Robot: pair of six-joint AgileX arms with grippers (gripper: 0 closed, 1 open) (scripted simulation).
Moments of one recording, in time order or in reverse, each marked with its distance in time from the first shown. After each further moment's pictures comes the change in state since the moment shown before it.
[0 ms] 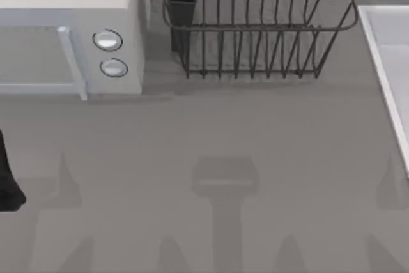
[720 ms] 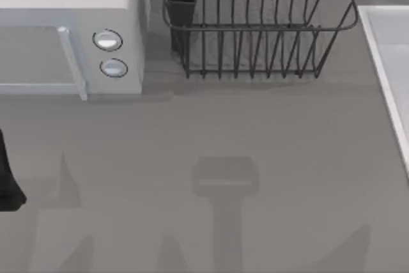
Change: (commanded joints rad) left arm 0.000 0.000 0.000 0.000 0.000 0.000; right arm -0.267 0.568 0.461 -0.437 0.002 -0.262
